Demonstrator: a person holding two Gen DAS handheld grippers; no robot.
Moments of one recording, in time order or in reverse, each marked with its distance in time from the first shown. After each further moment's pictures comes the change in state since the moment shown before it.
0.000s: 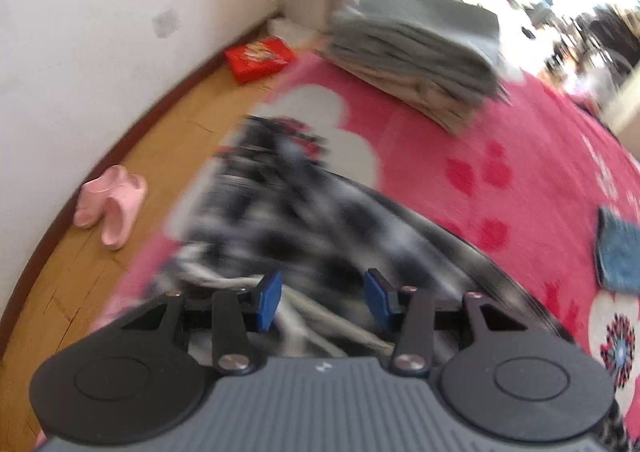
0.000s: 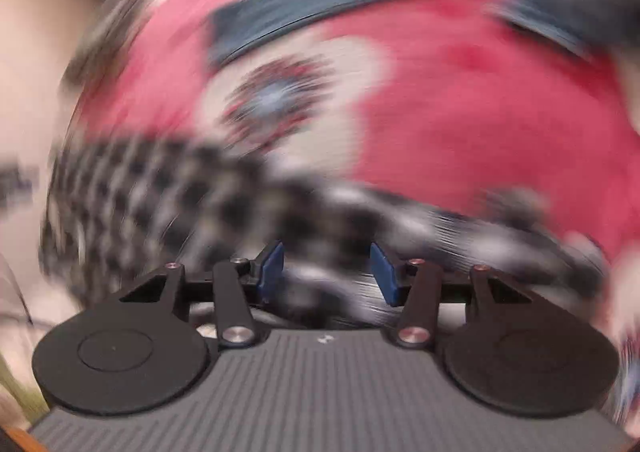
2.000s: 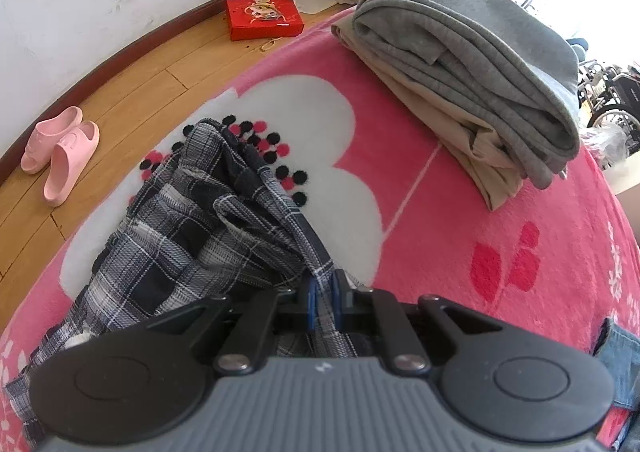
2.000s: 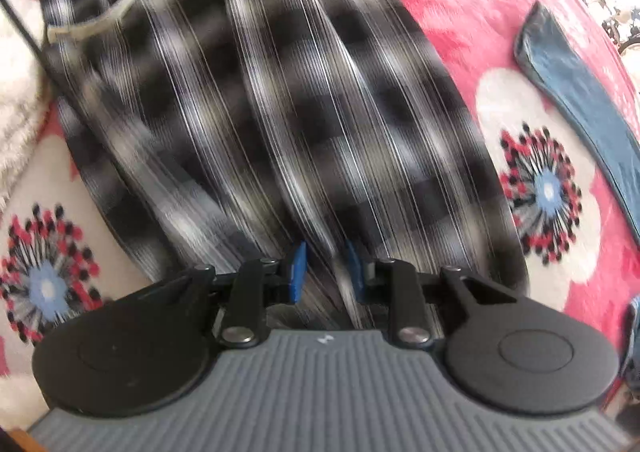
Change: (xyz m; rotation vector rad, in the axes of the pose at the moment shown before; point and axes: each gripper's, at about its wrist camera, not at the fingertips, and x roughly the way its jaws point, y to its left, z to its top) left arm 0.137 -0.027 0.073 -0.187 0.129 -0.142; right arm 0.140 0.226 -0.023 -0.785 0.219 -0.227
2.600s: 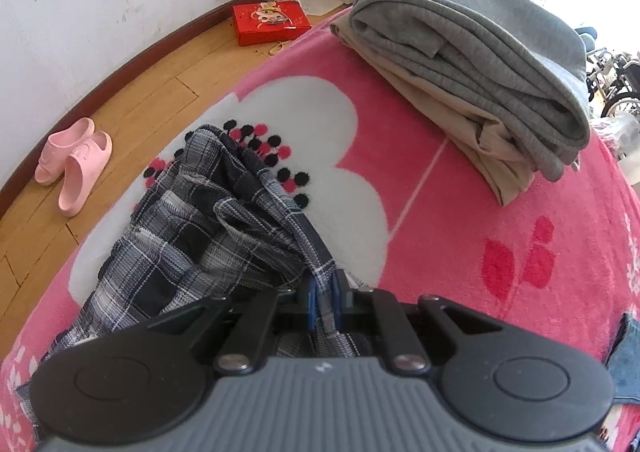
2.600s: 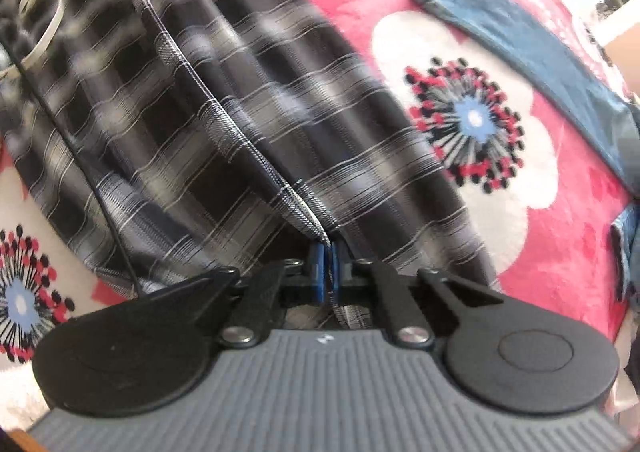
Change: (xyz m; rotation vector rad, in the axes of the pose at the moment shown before) left arm 0.002 -0.013 -0.002 0.044 -0.013 0.065; right arm -0.006 -0.052 -0.014 0.213 -0.044 -0.100
